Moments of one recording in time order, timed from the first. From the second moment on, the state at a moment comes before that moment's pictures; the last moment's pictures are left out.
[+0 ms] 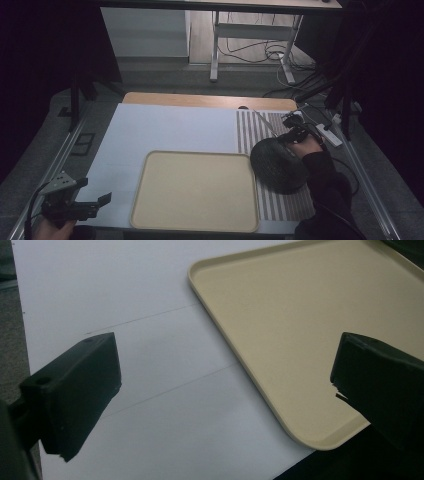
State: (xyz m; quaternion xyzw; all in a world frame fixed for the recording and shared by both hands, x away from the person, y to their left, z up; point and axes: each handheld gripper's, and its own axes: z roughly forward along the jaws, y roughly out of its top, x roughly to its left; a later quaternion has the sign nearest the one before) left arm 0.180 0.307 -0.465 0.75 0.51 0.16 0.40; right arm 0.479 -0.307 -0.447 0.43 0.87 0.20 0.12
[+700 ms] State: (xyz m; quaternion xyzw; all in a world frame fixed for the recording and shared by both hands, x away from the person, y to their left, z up) left arm 0.180 0.307 -0.465 0.74 0.51 0.16 0.40; right arm 0.428 -0.264 -0.454 0.38 0.90 0.20 0.10
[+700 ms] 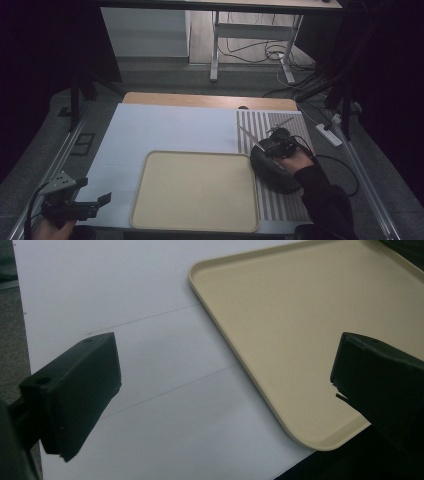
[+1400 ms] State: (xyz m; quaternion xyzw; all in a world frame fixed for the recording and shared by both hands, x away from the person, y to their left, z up) left arm 0.180 0.307 -0.465 0.74 0.51 0.16 0.40; right arm 0.372 -0.225 -0.458 0.33 0.92 0.20 0.07
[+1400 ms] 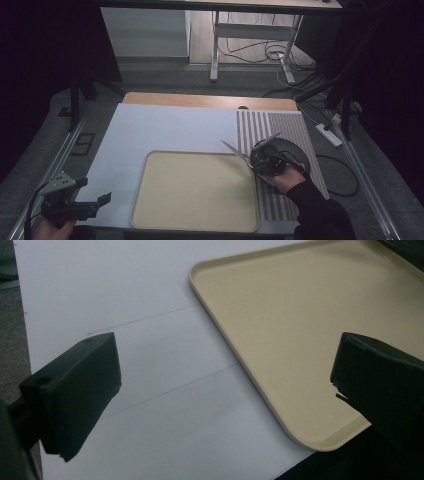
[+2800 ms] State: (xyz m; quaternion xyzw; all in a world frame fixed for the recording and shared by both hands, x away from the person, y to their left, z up) left arm 0.181 0.307 -0.466 0.75 0.51 0.16 0.40; right arm 0.313 -0.146 -0.486 0.22 0.96 0.18 0.02
